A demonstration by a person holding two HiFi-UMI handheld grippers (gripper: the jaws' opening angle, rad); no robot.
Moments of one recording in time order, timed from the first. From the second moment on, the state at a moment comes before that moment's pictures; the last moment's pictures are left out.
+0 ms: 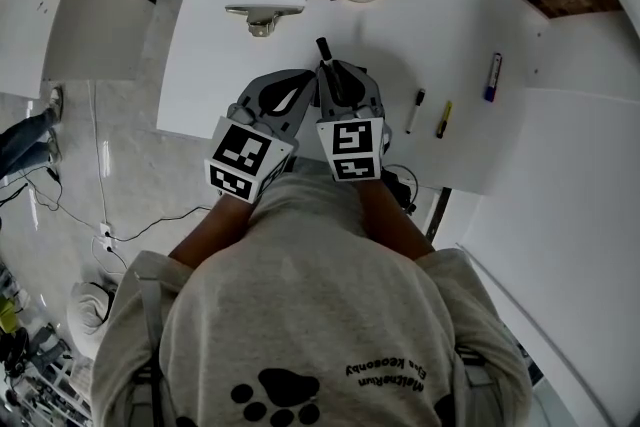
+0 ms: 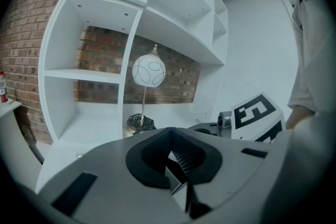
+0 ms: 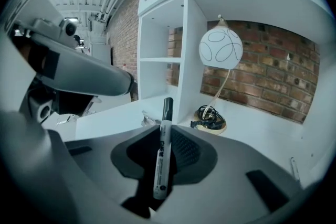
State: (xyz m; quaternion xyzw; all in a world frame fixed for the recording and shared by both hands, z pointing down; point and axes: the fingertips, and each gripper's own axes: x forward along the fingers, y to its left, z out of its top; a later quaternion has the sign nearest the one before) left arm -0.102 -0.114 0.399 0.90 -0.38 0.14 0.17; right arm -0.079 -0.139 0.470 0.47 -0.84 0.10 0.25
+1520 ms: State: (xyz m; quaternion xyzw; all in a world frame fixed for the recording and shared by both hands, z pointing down) left arm -0.107 -0.092 0.391 0.90 -0.39 0.13 0.17; right arm -0.084 -0.112 0.477 0.44 -0.83 0.18 0.30
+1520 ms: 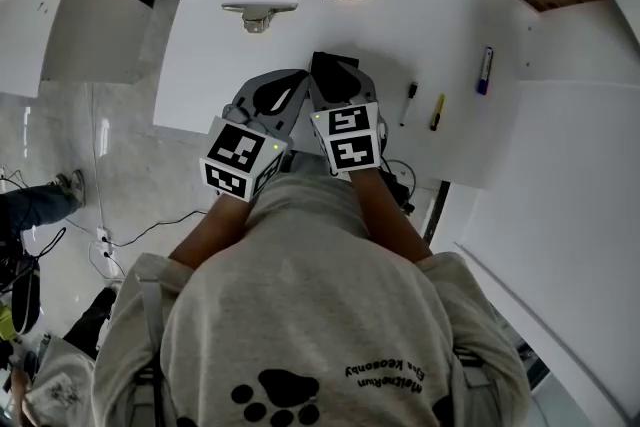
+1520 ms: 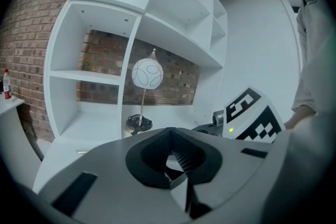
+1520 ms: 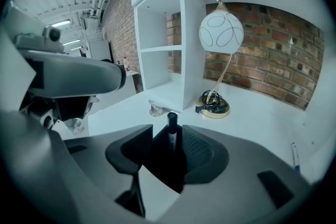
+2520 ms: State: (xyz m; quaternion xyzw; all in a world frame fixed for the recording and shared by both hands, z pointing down) left arm -0.079 -0.081 0.336 0.93 -0.35 0.08 0.10; right arm -0.030 -0.091 0.353 0.57 -0.81 0.04 0.12
